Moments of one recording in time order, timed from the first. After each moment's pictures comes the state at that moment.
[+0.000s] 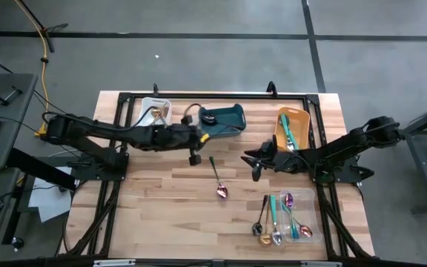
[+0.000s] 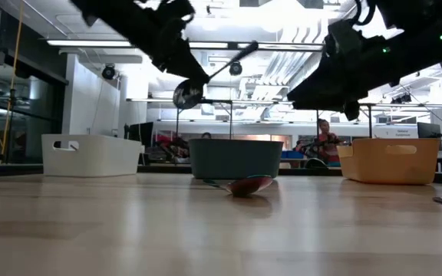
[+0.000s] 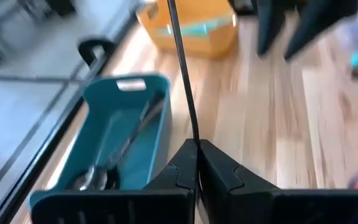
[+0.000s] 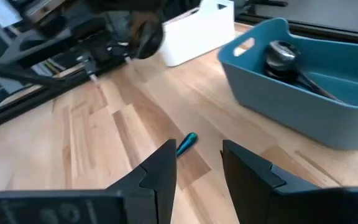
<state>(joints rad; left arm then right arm) 0.03 1.40 0.87 -0.01 -0.30 0.08 0.21 1.30 0.37 0.57 0.52 0.51</state>
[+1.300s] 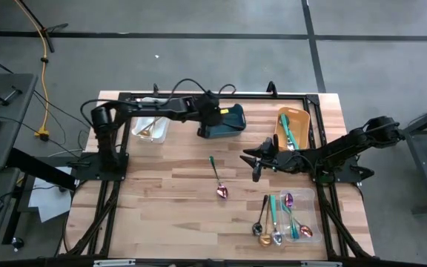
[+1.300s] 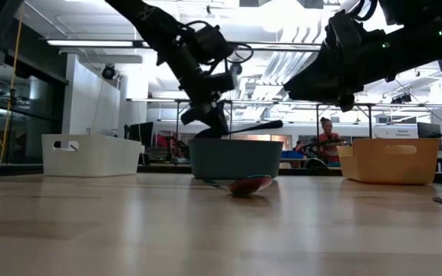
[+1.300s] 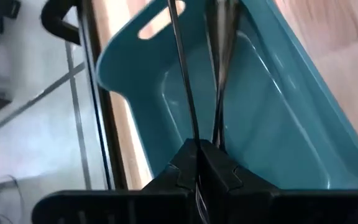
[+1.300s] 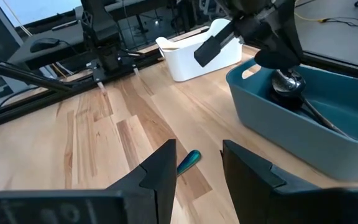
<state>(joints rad) 0.38 1.88 1.34 -0.31 -0.12 0.84 0.21 1.30 0.37 0.65 0.53 0.39</state>
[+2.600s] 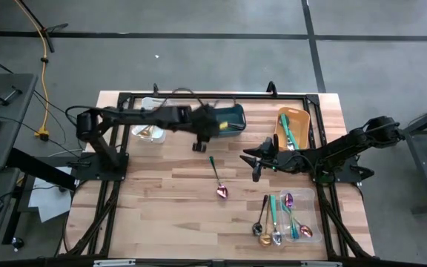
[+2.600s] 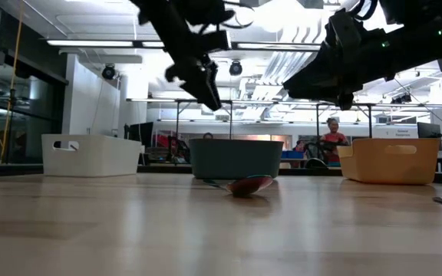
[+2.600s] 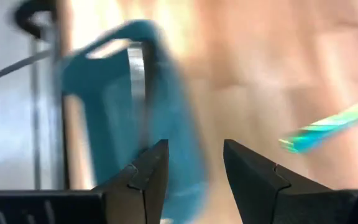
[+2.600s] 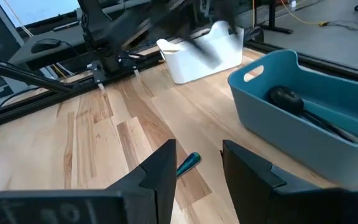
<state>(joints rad) 0.20 1.72 1.34 -0.56 -0.13 0.53 0.21 1.30 0.37 0.66 0.53 0.38</state>
